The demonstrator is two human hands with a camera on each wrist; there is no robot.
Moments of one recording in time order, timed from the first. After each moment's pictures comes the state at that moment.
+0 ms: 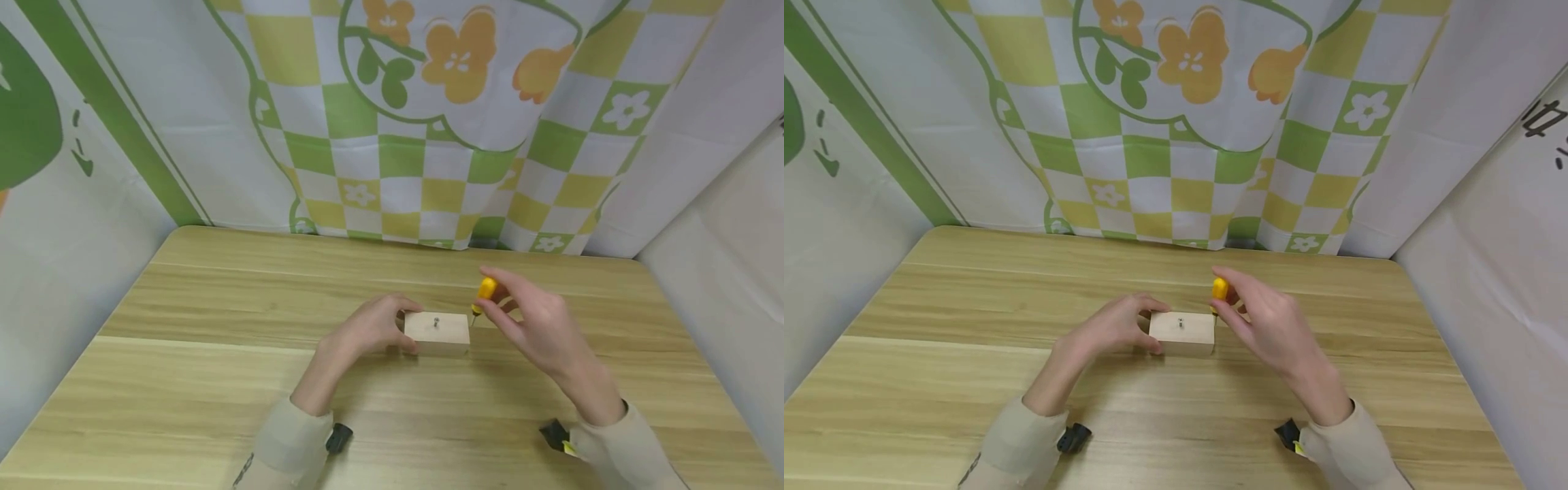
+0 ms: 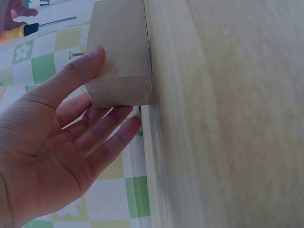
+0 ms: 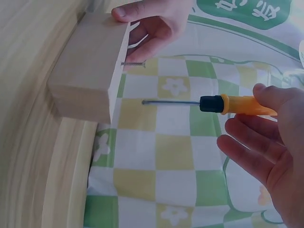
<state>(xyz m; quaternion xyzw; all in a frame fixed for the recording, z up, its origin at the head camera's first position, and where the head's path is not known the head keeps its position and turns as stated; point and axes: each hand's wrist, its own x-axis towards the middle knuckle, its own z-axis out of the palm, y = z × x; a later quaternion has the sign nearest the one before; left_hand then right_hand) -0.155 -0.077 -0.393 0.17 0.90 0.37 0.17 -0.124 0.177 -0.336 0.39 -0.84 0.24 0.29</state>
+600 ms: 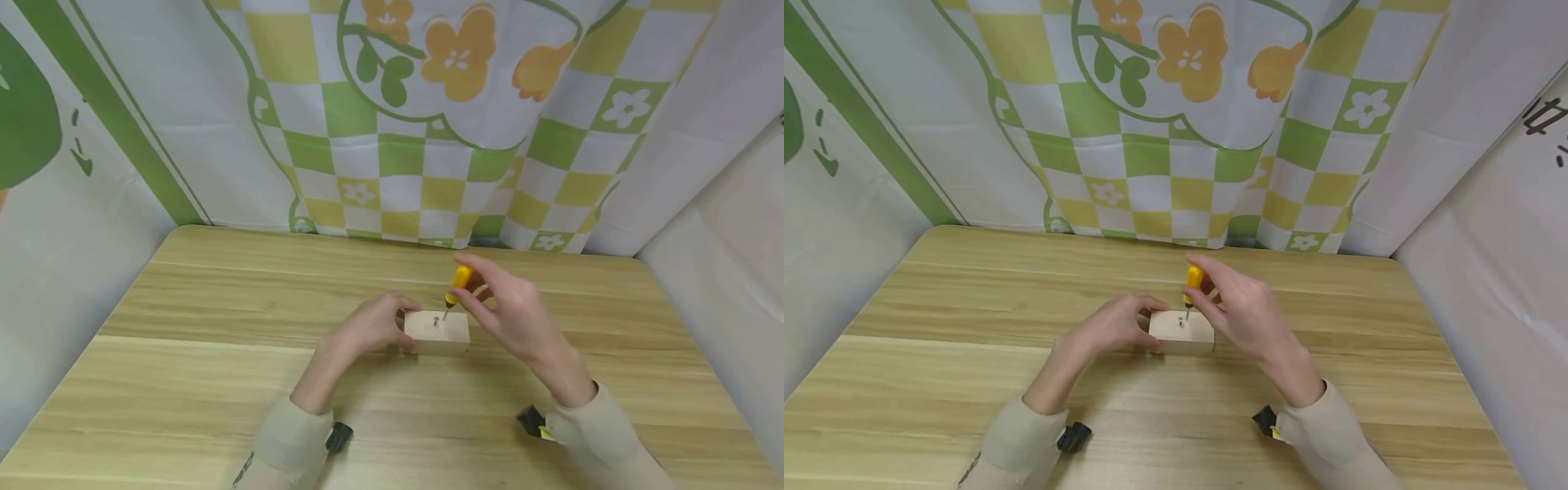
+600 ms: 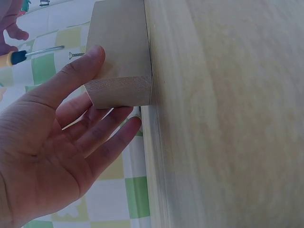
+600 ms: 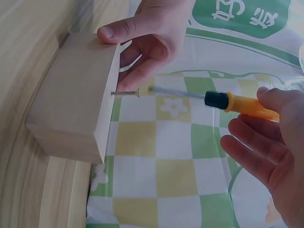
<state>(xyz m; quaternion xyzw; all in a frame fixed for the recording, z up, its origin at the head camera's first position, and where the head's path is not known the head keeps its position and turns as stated) -0.157 -0.078 -0.394 0.18 0.90 0.37 0.17 -0.136 0.149 -0.333 0.40 -0.83 0.27 0.26</state>
